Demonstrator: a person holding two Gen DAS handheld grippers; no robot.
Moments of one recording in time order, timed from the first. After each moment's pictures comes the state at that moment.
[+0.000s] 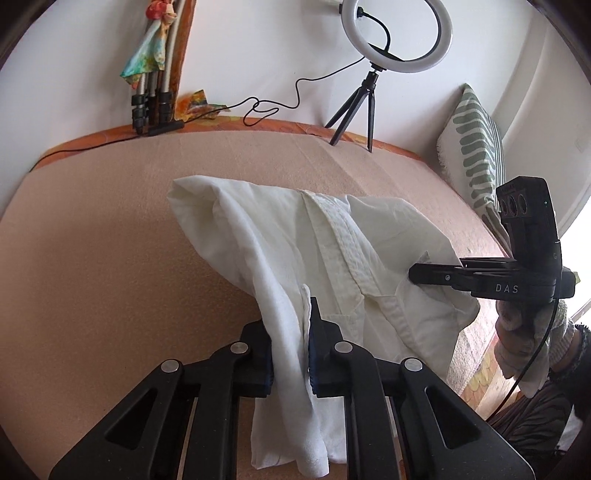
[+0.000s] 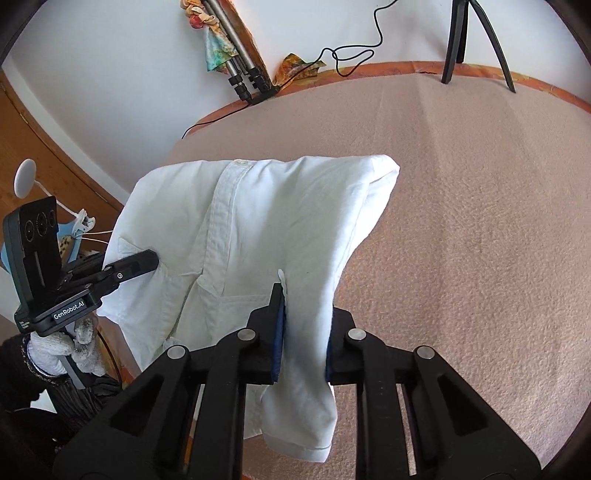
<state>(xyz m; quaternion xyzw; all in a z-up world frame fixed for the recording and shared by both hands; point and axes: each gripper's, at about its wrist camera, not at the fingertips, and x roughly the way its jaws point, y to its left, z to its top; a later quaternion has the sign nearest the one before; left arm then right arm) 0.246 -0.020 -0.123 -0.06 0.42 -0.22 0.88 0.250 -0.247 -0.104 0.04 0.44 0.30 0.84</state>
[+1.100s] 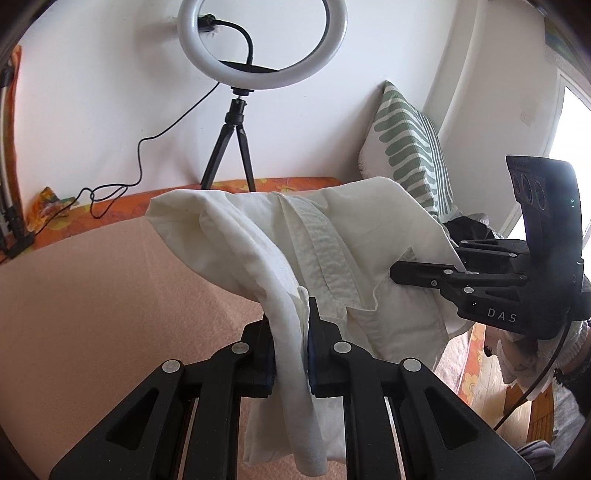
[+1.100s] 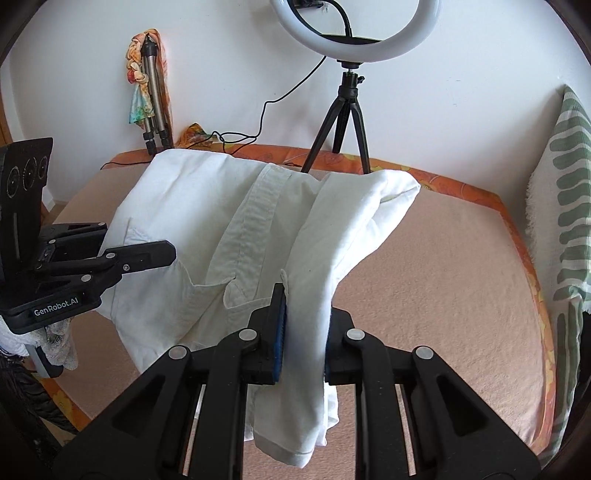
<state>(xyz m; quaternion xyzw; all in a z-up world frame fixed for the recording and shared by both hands) 0.323 -0.210 -0.076 -0.03 0.34 -0.34 0.88 0.266 -0.368 -0.010 -0.09 0.35 0.14 0.92</state>
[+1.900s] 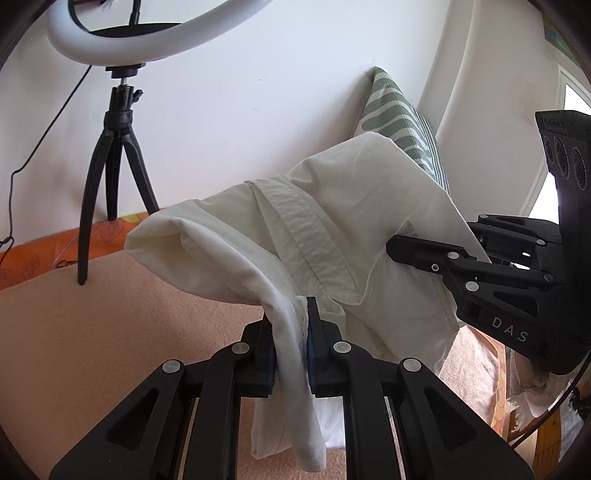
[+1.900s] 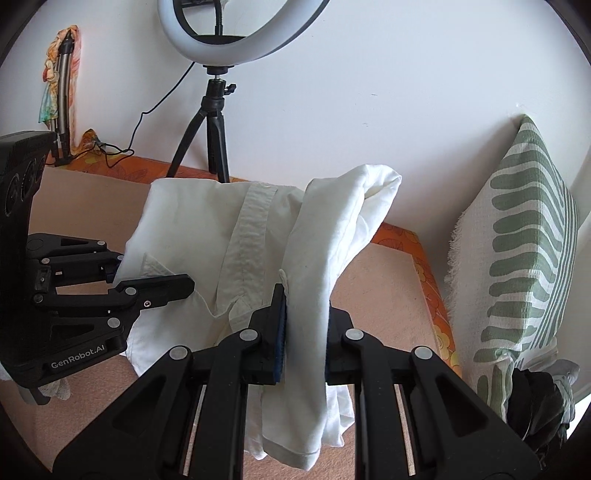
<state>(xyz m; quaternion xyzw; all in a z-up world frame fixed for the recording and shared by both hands) 0.430 -0.367 -0.090 -0.04 0.32 -0.37 0.87 0.370 -0.471 0.003 -0.18 0.30 0.03 0.94</state>
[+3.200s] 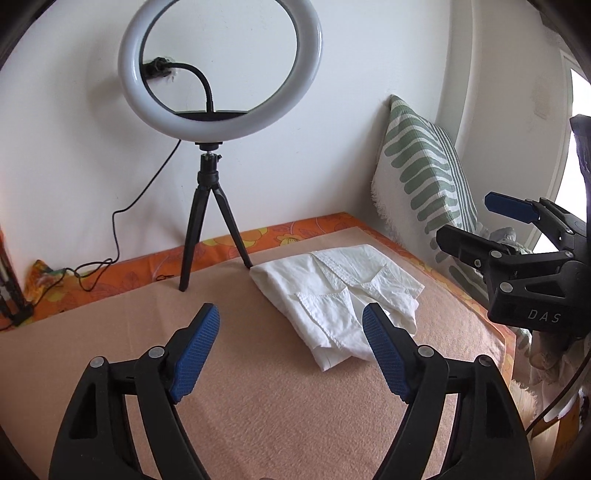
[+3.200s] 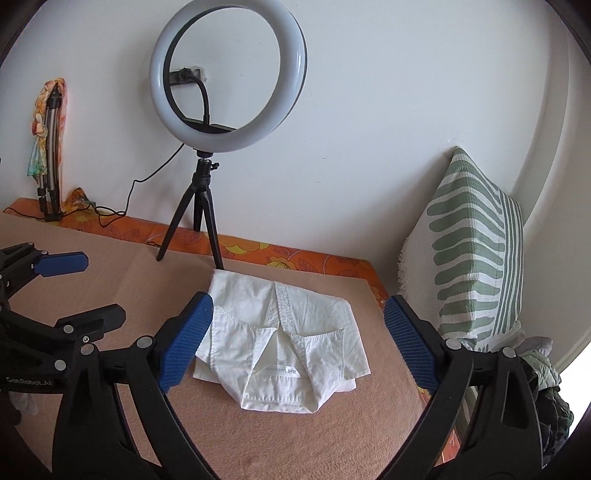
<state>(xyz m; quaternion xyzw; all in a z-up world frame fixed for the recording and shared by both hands) 0.368 -0.274 -0.025 0.00 0.29 -0.30 0.91 0.277 -0.420 0.074 -0.15 0.22 -0.06 0.96</state>
